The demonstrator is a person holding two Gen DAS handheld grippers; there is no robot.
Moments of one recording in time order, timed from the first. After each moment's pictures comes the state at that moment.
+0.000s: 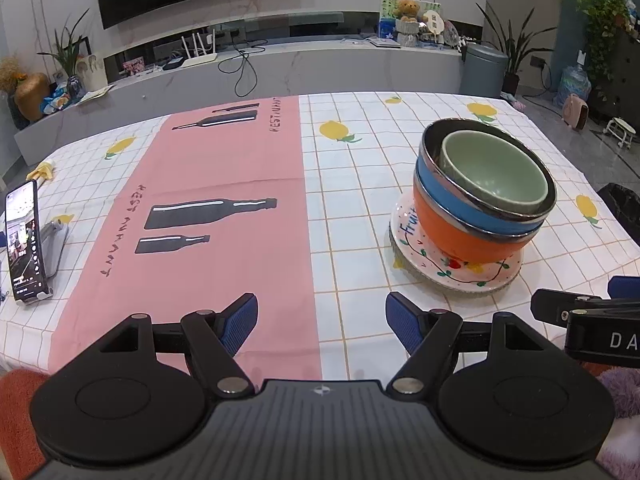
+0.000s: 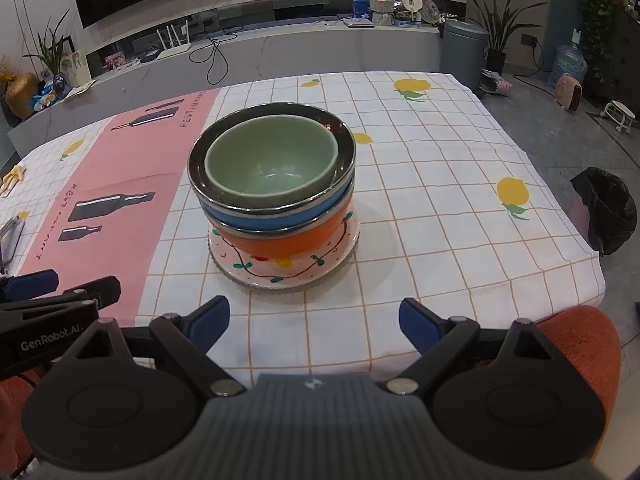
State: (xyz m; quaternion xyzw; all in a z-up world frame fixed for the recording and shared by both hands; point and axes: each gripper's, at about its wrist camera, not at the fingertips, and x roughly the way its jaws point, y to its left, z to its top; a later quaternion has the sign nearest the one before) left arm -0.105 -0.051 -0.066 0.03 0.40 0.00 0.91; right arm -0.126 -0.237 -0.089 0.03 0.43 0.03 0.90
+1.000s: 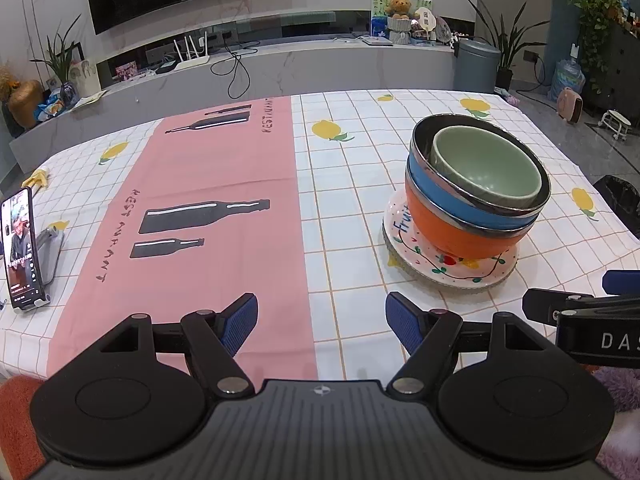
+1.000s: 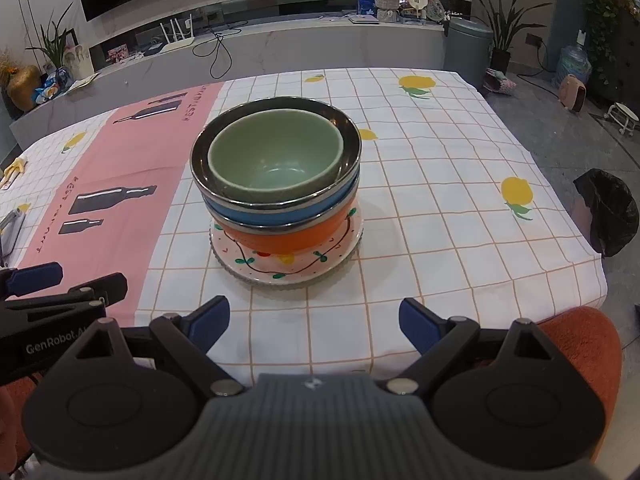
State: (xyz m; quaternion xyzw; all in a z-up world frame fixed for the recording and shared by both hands) left arm -0.101 -0.056 -0.068 0.04 0.40 0.00 0.91; right arm -0.122 -0.236 -0.092 0.03 0.44 0.03 0.90
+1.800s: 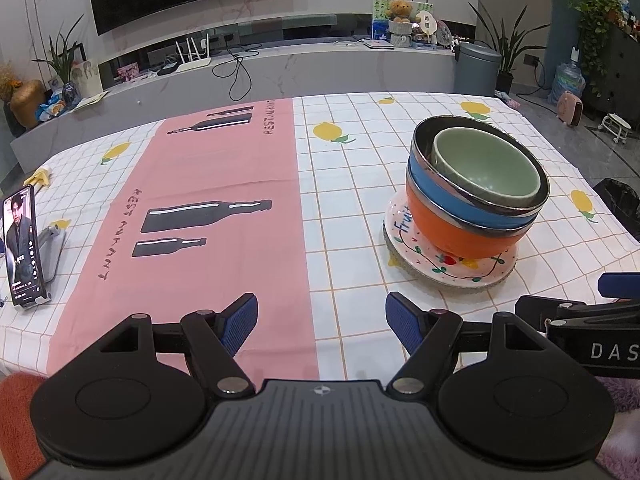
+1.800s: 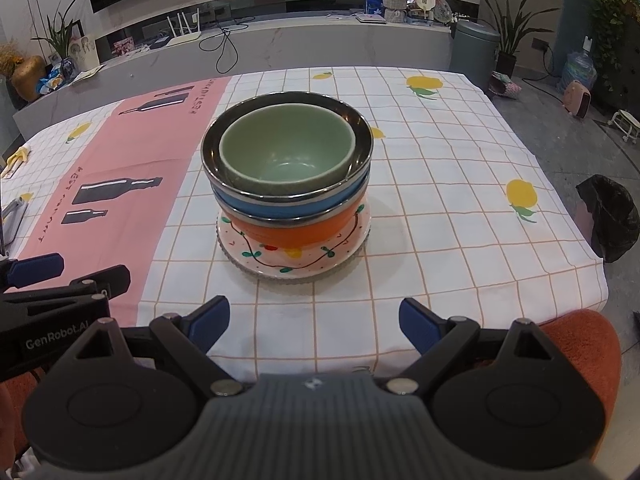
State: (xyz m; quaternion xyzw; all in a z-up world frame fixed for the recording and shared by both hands) left arm -0.104 -0.055 -0.067 0.03 0.40 0.00 0.92; right arm -0.124 -0.229 -0.095 0.02 0.44 0.04 0.90
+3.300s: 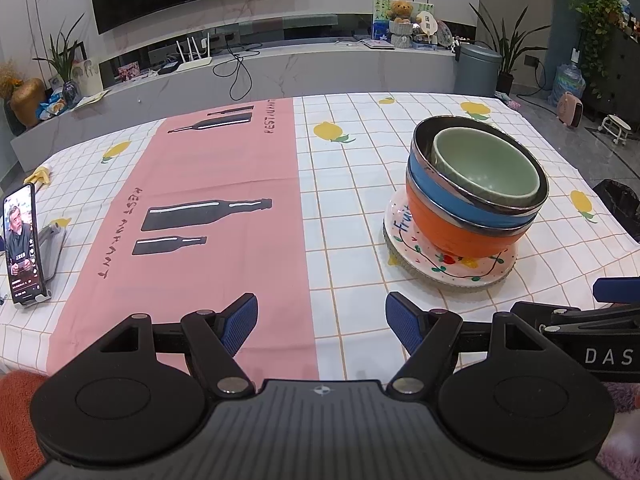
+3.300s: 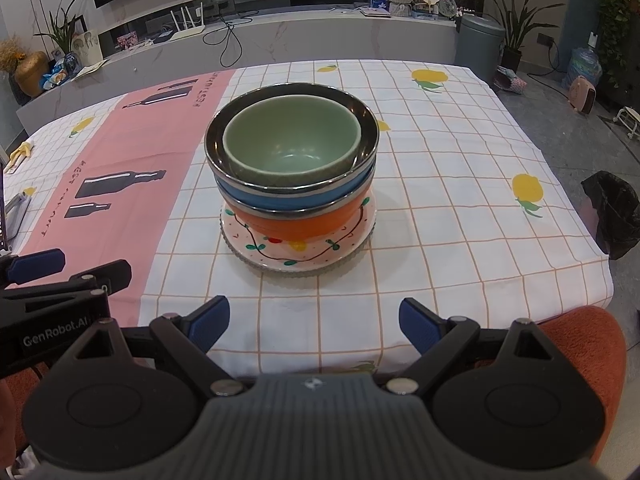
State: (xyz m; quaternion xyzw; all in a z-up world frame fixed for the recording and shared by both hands) left arm -0.106 -0.054 -0.070 0.03 0.40 0.00 0.92; right arm -0.123 -0.229 -0.098 0.02 0.45 0.05 0.89
